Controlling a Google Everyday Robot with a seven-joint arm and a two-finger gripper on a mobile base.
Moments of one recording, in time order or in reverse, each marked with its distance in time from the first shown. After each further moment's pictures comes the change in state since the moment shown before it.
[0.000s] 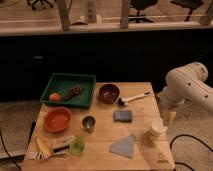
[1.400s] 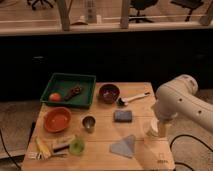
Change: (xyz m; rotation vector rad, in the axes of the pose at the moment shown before) arm -0.036 0.058 0.014 -0.029 0.031 -0.105
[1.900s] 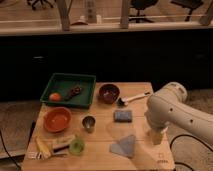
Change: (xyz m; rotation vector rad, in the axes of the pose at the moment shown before) arm -0.031 0.026 0.009 -0.013 0.011 -0.070
